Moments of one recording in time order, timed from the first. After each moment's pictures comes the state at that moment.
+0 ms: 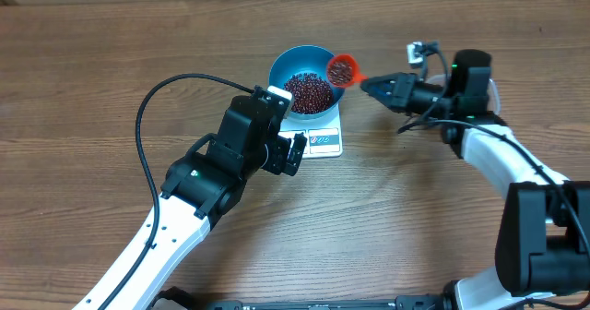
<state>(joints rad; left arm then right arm) -0.54 1.25 1.03 -0.55 -0.05 -0.10 0.03 1.73 0.97 0.26 -1.03 0.68</state>
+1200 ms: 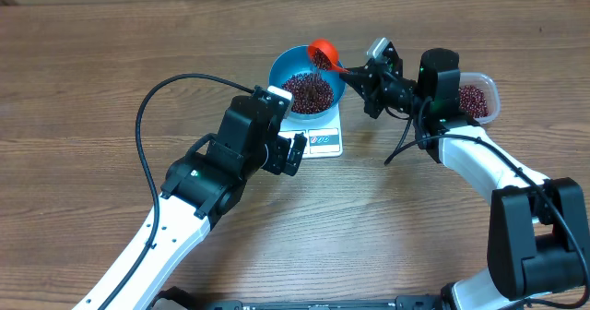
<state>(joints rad) -0.54 1.25 1.03 -0.55 -0.05 -0.10 0.16 1.73 0.97 0.38 -0.76 -0.29</state>
